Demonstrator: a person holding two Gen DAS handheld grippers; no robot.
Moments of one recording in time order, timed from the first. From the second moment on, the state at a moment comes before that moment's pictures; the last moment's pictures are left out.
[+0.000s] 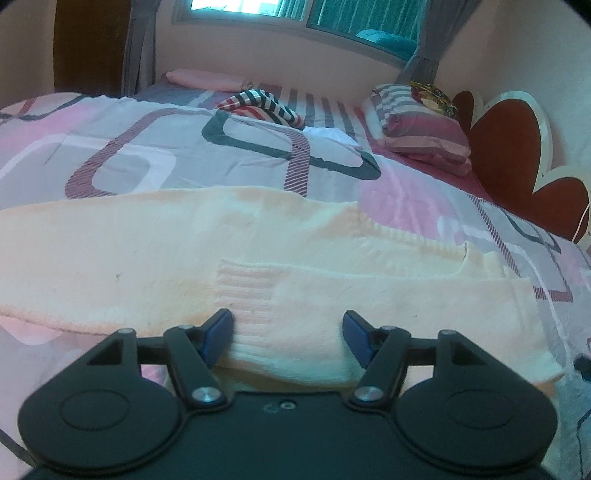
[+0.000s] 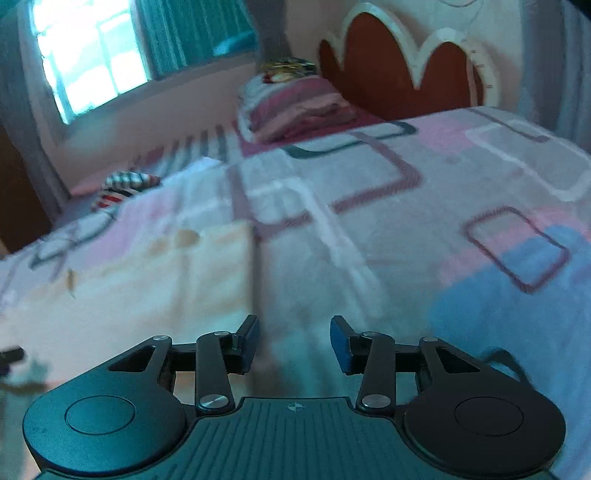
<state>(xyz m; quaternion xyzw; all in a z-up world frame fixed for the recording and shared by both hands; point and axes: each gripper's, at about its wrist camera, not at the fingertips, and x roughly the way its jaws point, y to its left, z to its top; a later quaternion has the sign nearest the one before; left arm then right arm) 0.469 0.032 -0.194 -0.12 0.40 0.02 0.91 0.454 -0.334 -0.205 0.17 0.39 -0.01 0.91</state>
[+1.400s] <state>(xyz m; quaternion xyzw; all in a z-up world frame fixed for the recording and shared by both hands) 0.474 0.031 -0.197 -0.07 0.41 0.03 0.91 0.560 -0.297 -0.234 0.10 0.39 -0.01 0.92</state>
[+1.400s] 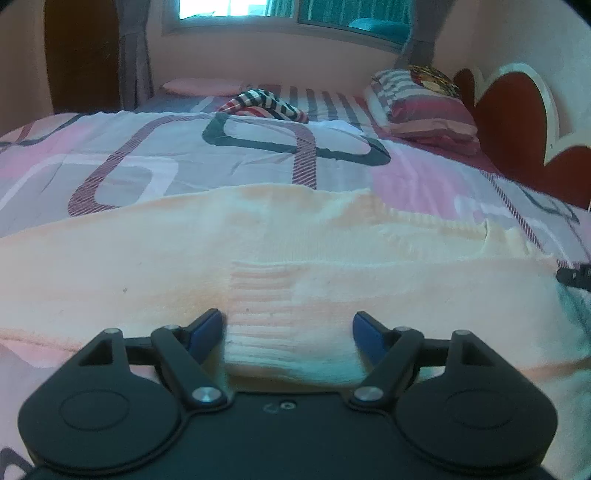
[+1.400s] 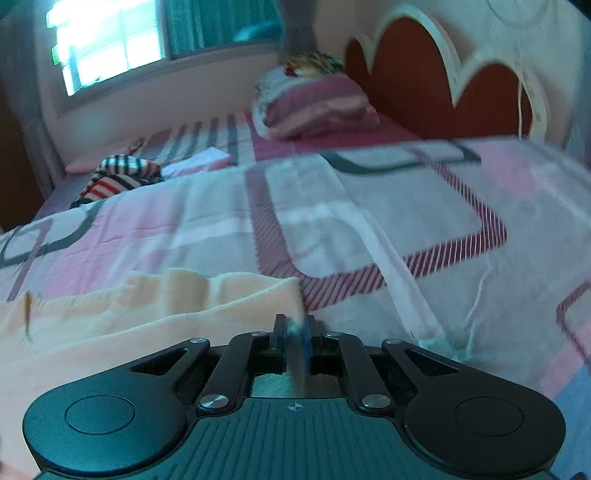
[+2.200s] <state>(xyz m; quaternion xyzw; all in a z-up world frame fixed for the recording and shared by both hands) 0.366 0.222 -0.164 -0.21 0.38 0.22 0.87 0.481 -0.123 -0.193 0.09 0.40 0.21 0.89</state>
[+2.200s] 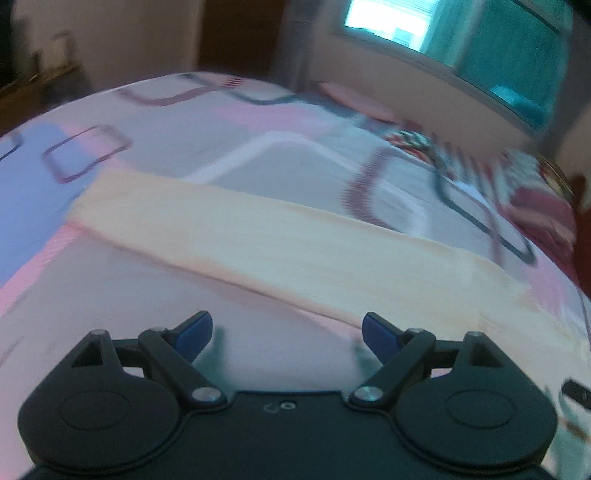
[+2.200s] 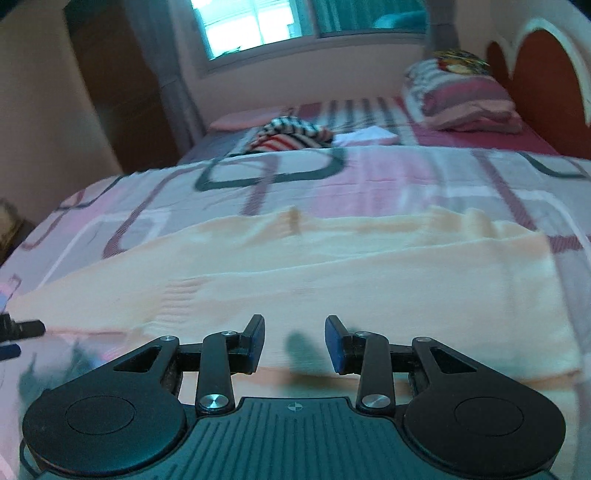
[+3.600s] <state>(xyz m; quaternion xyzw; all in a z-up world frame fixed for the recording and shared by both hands) 0.417 0.228 -0.108 -0.30 0.25 0.08 0.92 0.494 -0.079 -0.200 0.14 0.41 0.20 0.88</state>
